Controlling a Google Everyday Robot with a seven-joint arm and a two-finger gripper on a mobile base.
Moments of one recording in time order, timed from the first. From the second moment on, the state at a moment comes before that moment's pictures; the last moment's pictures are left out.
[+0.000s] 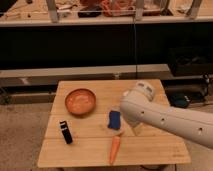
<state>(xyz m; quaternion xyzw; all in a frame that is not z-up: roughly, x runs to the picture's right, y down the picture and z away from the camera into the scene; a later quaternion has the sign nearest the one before) 0.103 0.166 0.685 -0.23 -0.06 -0.27 0.93</state>
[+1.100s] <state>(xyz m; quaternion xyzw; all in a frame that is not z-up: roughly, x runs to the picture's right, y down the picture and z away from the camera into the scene) 0.021 0.210 0.706 -0.23 -0.14 -0.37 0.89</state>
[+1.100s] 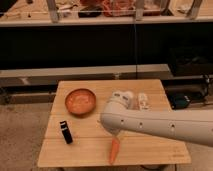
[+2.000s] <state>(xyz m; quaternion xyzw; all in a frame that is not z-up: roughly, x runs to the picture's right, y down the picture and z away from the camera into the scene) -0.018 0.229 0.722 -0.23 -0.18 -0.40 0.87</state>
